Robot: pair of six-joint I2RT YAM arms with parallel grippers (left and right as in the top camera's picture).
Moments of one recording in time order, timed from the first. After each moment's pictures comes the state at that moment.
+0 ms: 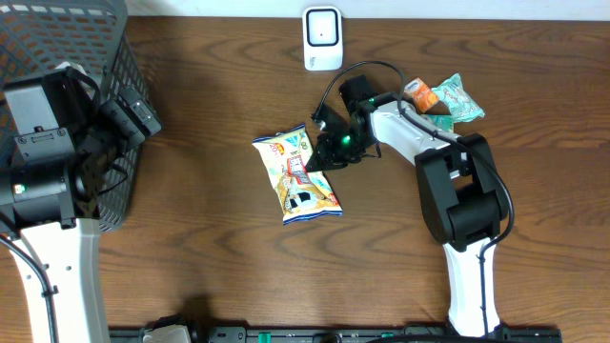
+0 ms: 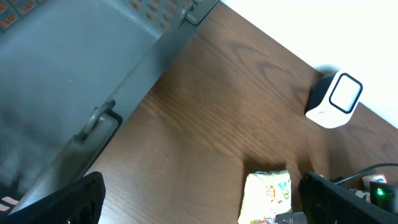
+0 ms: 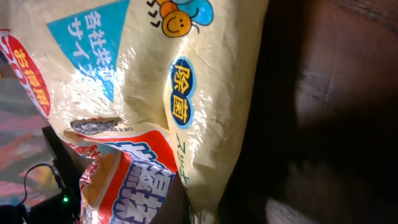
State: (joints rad) left arm 0.21 1.23 1.46 -1.02 0.09 -0.41; right arm 0.40 2.27 1.59 -0.76 -0.75 0.08
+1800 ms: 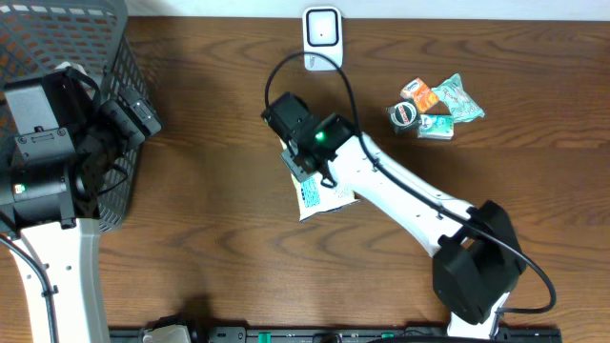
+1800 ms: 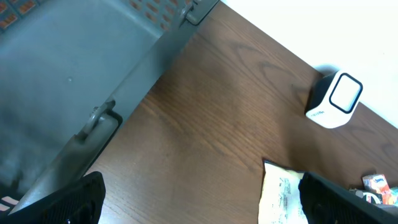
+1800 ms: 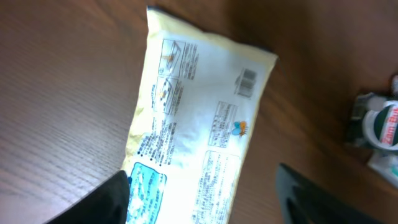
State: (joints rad) left arm 0.21 1.23 1.46 -1.02 0.09 -0.41; right arm 0.76 1.94 1.65 -0.92 0.26 0.14
